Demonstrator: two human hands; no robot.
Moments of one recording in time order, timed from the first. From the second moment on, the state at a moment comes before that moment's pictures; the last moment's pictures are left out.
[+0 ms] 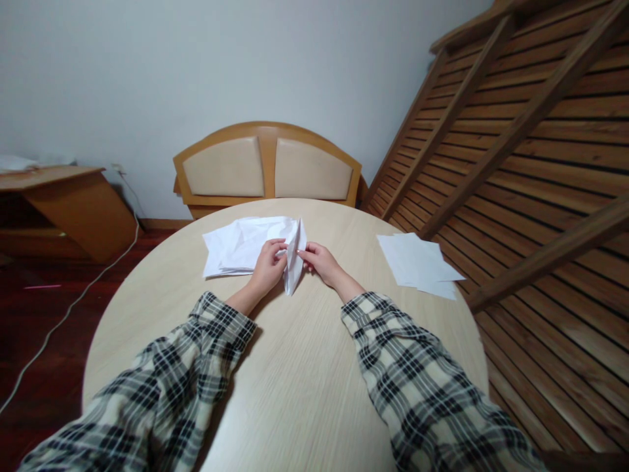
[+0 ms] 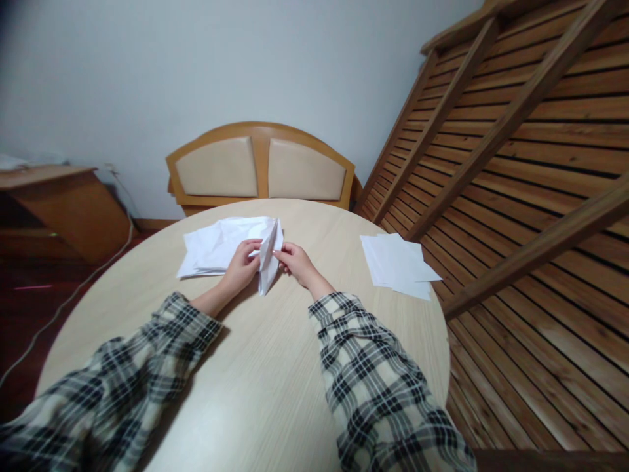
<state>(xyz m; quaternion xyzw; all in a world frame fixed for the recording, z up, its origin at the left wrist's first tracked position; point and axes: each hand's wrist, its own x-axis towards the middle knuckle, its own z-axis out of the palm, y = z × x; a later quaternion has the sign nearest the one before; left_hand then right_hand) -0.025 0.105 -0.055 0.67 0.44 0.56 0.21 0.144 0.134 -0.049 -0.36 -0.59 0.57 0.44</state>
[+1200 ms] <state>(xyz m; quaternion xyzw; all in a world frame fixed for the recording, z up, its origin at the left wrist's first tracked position) -0.024 0.108 -0.052 0.63 0.41 0.55 0.36 0.138 0.128 -0.045 -0.31 -0.64 0.51 0.48</state>
